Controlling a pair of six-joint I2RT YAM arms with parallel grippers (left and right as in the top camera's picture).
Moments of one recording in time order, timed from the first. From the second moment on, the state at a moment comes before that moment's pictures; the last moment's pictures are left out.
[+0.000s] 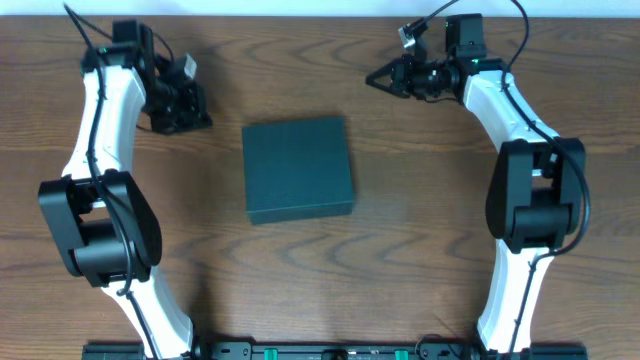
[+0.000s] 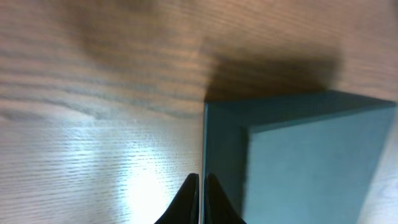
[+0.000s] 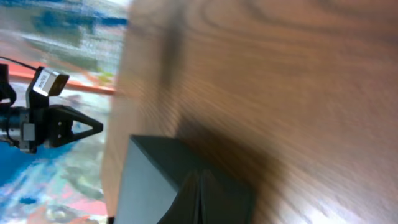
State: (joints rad) left arm 0.13 2.03 1.72 -1.13 0.44 -0.05; right arm 0.08 2.25 1.76 -0.49 -0.97 0.30
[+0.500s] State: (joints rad) left arm -0.04 2.03 1.51 -0.95 0.43 -0.13; right arm 0.08 2.11 1.76 -0.77 -0.77 0.09
